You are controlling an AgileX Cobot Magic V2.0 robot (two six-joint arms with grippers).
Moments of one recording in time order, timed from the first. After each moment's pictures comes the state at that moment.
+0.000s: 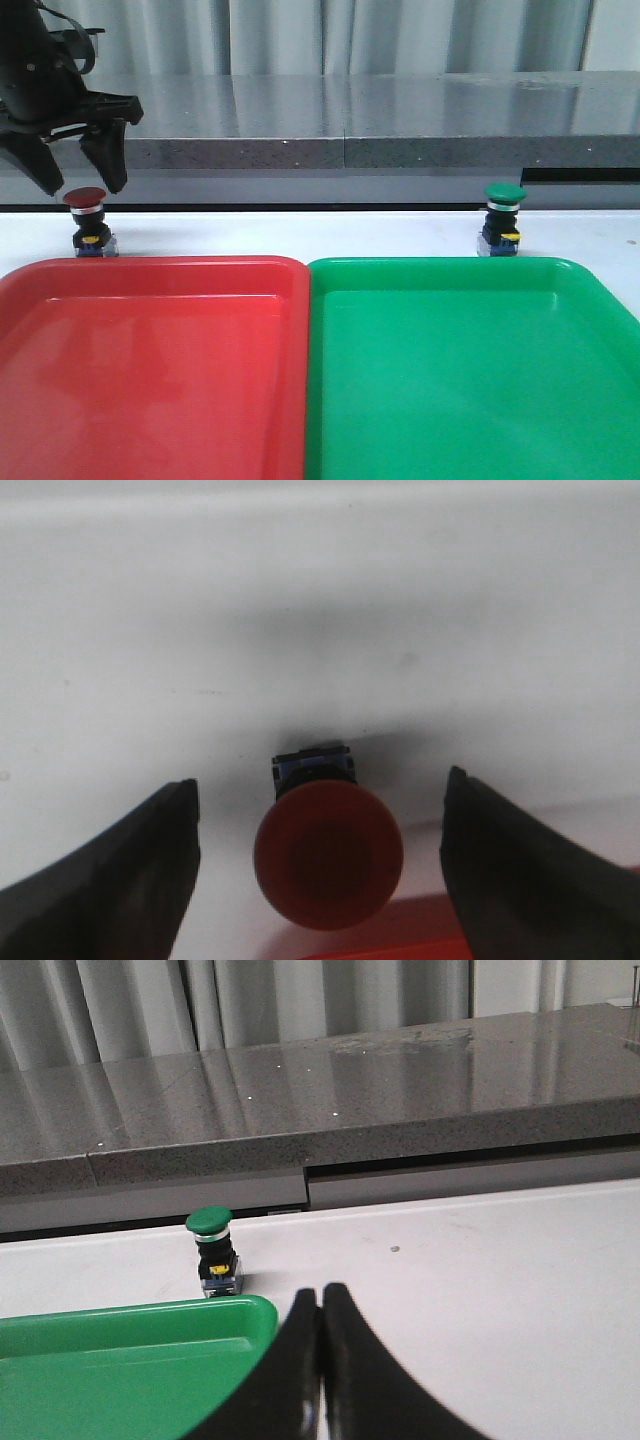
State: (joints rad) left arm -0.12 2.06 -1.69 -0.11 0.92 -0.04; right arm -0.01 -0.01 0.03 0.00 0.07 0.15
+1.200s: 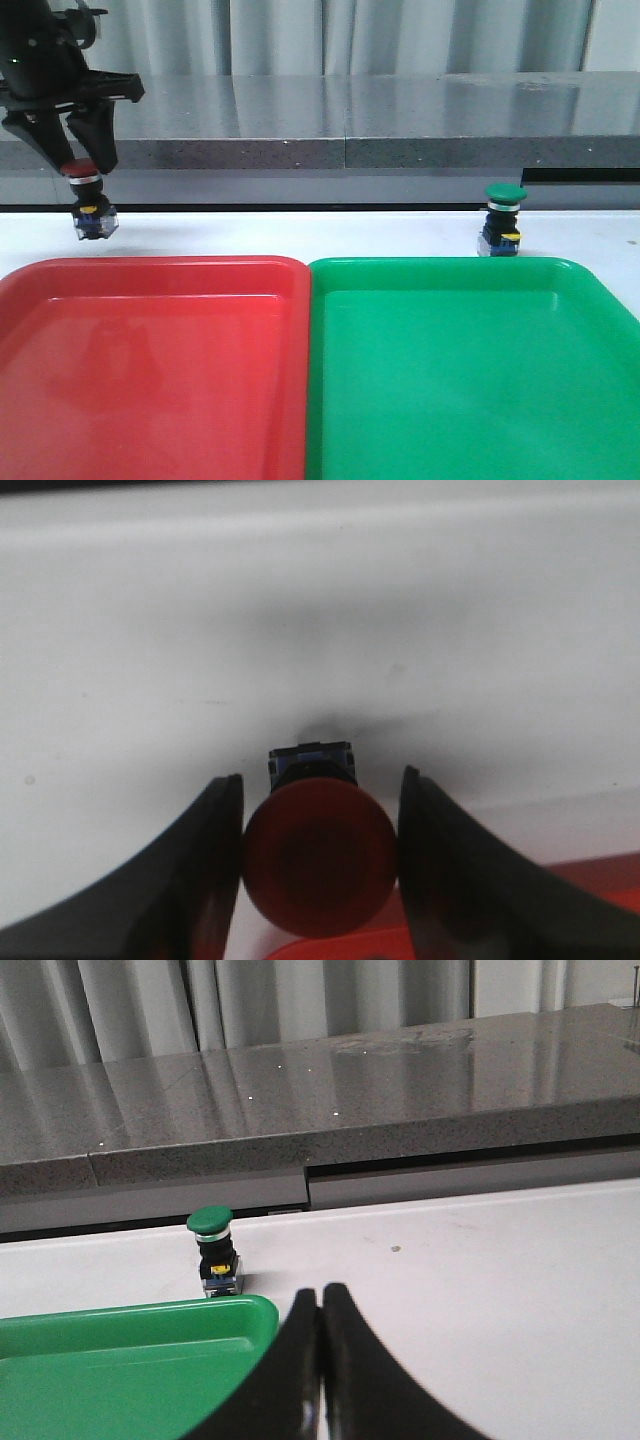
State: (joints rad) left arm -0.12 2.06 -1.80 -0.11 1.03 -0.04; right arm -0.01 -0.01 0.03 0.00 0.07 0.15
